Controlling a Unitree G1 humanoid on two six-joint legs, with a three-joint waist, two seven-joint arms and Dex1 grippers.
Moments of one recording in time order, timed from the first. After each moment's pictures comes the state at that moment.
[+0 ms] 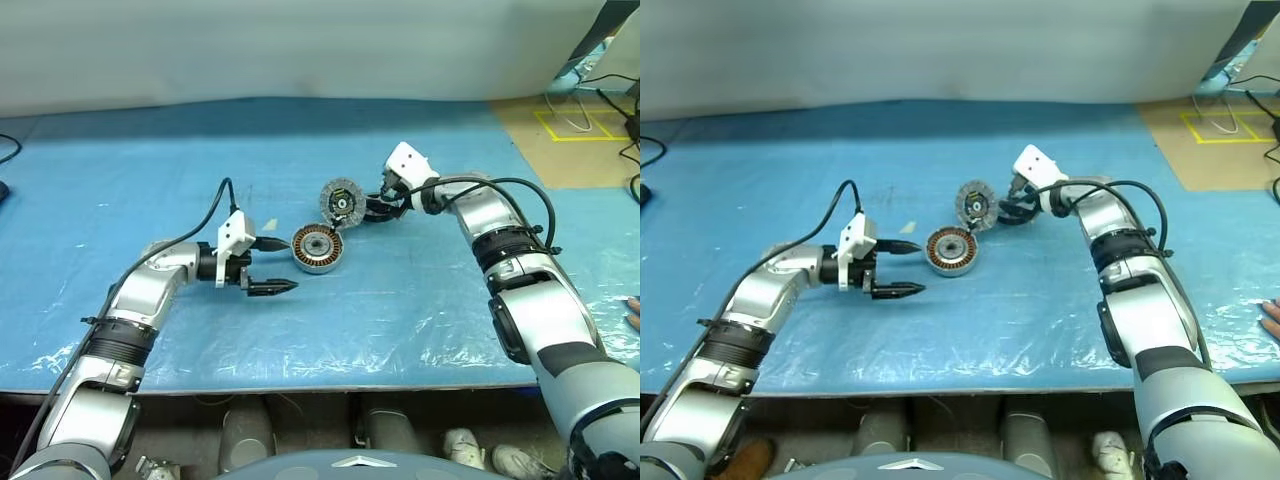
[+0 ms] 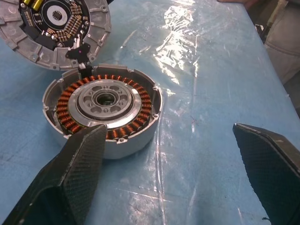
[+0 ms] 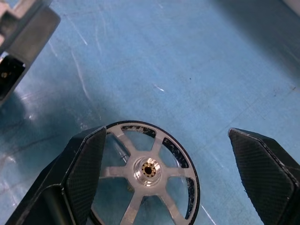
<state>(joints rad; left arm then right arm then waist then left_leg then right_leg) -0.45 0.53 -0.14 0.21 -0.33 0.22 -1.26 -1.04 -0.46 0.23 0.96 -0.12 0.05 0.85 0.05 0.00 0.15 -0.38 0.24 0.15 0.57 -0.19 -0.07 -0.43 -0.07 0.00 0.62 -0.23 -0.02</state>
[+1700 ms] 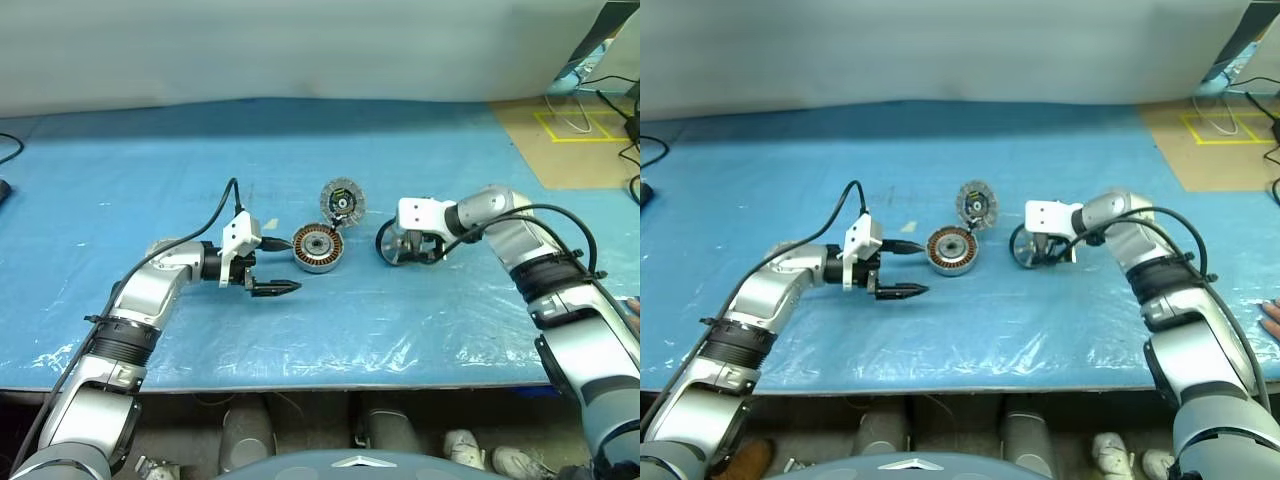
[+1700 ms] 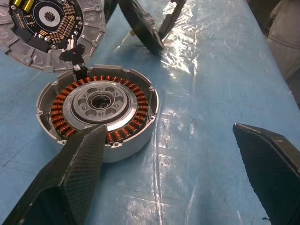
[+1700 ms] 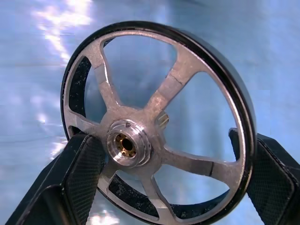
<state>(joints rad) -0.46 0.53 -0.16 0.18 -0.31 0.23 -1.24 -0.79 -0.67 0.36 0.49 -0.29 0.01 1.24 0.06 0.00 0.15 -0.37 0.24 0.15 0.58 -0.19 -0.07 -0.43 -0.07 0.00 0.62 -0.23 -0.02</state>
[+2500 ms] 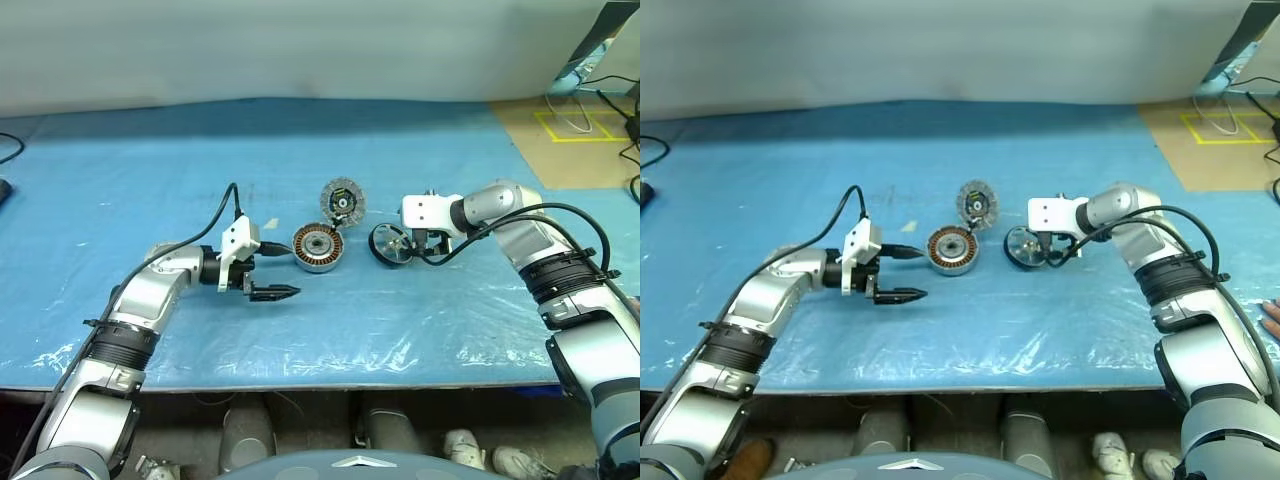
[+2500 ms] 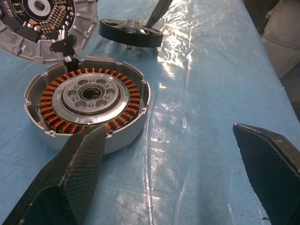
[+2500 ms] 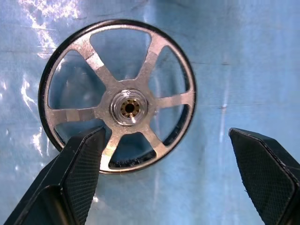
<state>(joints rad) -0.43 0.53 -0.16 0.18 -0.31 0.23 -1.25 -0.83 -0.73 0.37 0.47 -0.32 -0.05 1.18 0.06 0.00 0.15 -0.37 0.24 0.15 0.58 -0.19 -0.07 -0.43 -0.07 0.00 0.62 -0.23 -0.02</state>
